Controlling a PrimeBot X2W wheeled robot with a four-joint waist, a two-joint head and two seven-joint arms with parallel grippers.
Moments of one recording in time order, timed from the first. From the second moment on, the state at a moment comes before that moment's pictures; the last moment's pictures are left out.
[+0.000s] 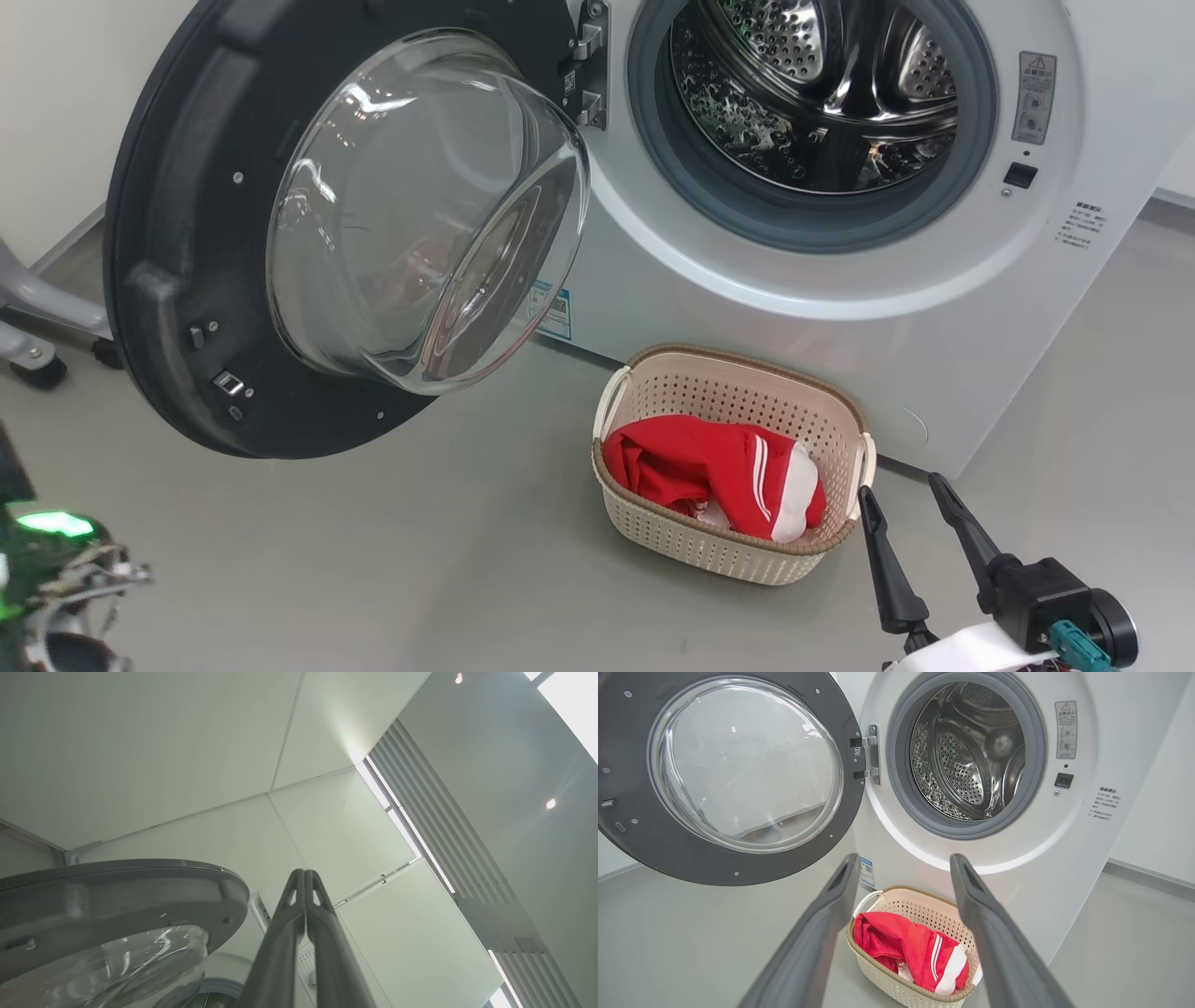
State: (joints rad) left arm 0.04 0.07 0.10 -0.47 -1.56 -0.09 -0.22; right arm 0.17 -0.09 0.21 0.03 0.24 -0.01 -0.22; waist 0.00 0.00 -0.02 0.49
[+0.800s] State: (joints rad) left arm -0.32 0.39 0.30 0.13 -1.79 0.13 -0.01; right arm 0.13 -0.12 0.22 0.00 0.23 0.00 -0.19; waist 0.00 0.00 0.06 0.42
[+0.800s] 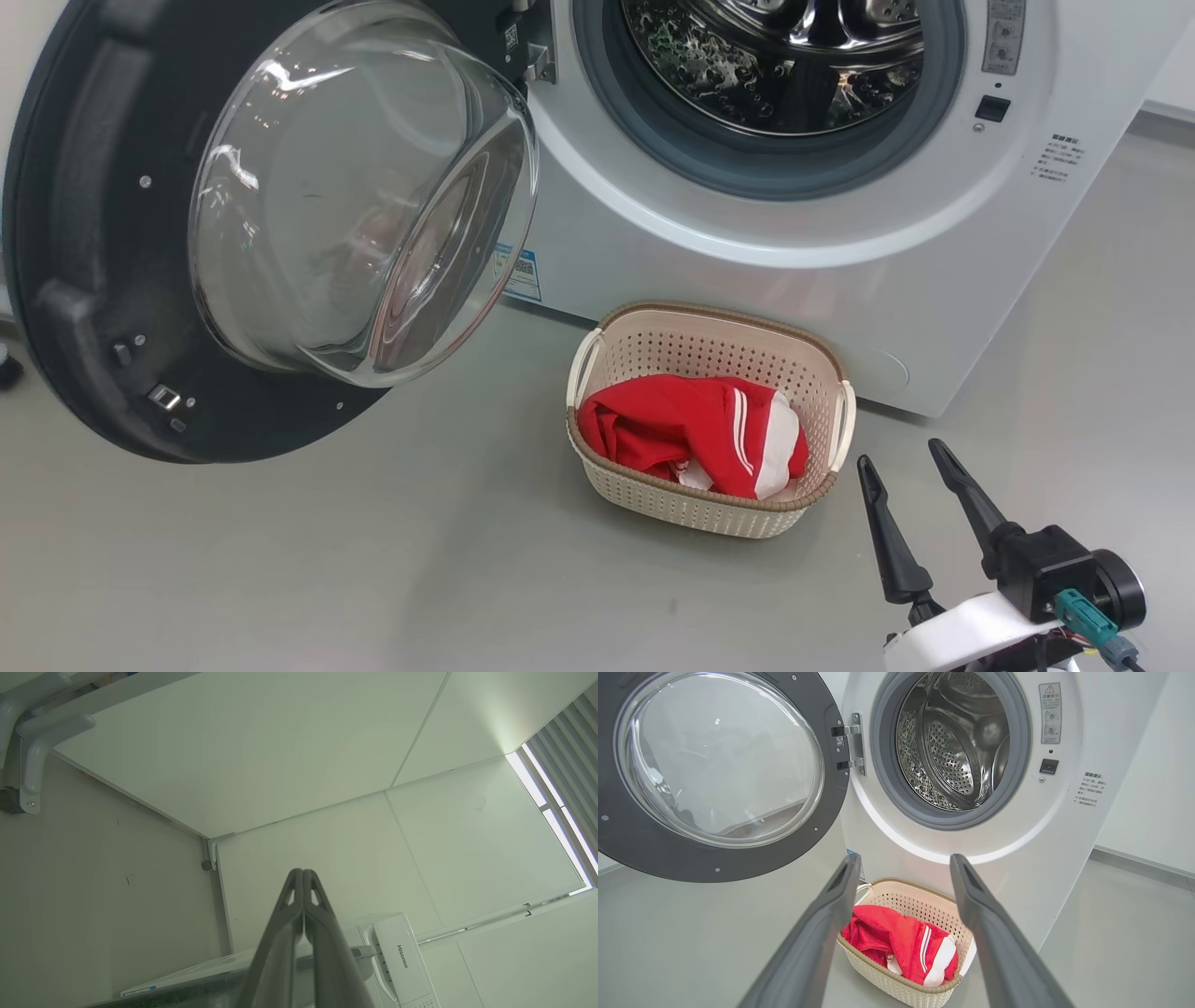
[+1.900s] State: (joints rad) left arm -0.45 0.46 0.07 0.46 -1.72 0.13 0.19; right arm 0.09 -0.15 0.21 -0.02 0.23 0.02 -0.17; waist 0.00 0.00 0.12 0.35
